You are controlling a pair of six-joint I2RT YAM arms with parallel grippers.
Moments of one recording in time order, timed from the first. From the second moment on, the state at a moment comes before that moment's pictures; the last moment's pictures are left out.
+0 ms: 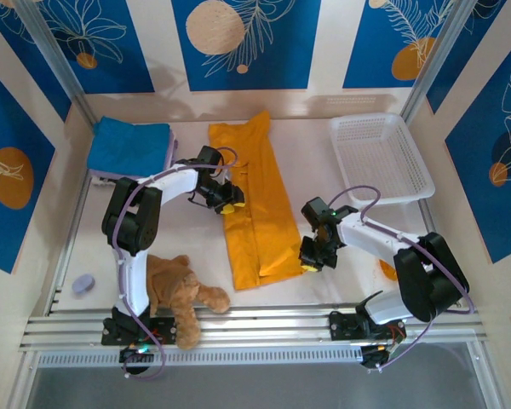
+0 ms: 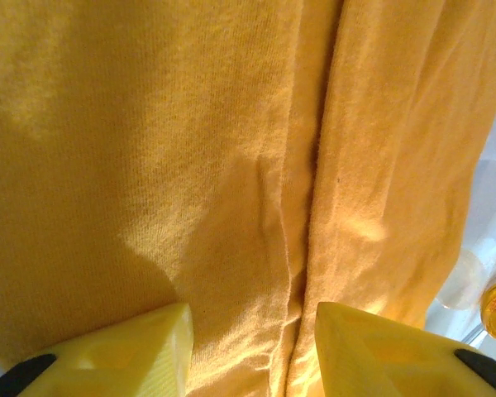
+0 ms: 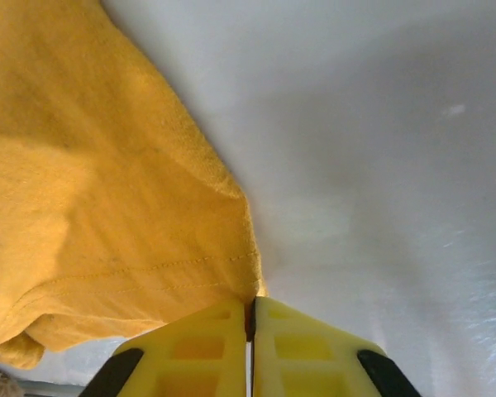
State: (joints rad) left arm -0.40 2.06 1.43 -0.62 0.57 -0.61; right arm 0.52 1.41 0.74 -0.86 -0.26 0.84
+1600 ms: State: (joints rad) left arm -0.76 1.62 1.09 -0.85 0.27 -0.61; right arm 0.45 1.43 0.71 -0.85 -0.26 0.77
